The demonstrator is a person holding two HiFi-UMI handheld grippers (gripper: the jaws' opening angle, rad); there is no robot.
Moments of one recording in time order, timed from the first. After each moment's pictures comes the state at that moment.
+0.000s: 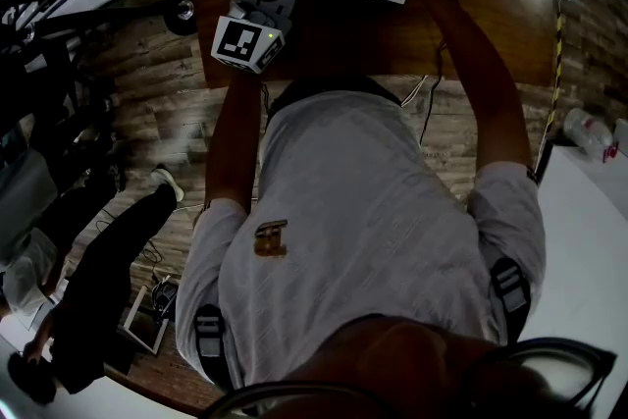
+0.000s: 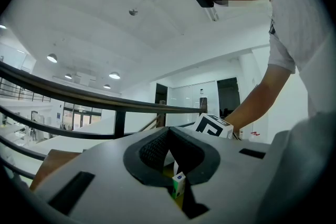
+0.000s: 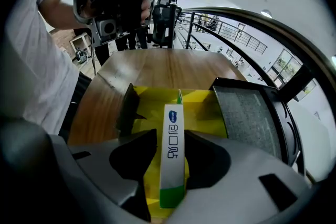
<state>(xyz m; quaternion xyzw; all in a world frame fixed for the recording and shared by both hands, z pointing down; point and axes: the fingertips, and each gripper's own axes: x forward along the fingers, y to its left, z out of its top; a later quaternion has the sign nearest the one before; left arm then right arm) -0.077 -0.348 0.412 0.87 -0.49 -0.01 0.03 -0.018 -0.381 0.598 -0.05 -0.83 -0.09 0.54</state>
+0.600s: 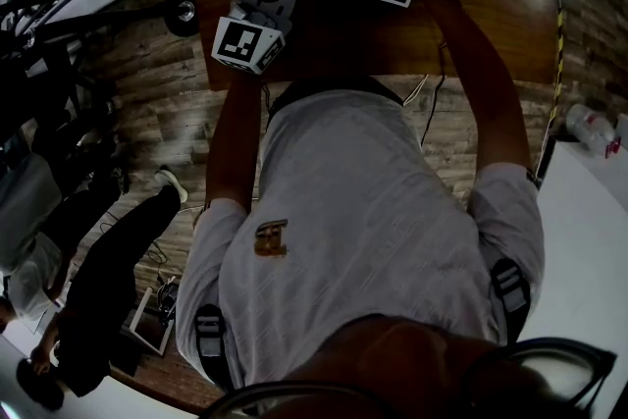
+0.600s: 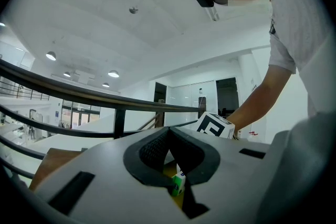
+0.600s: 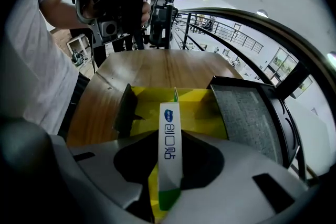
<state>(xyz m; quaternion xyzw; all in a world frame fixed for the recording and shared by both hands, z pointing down) -0.091 -0.347 0.423 0.88 -0.47 -0.02 0.03 -0.025 -0.381 0.602 -0.02 -0.84 -0.09 0.54</state>
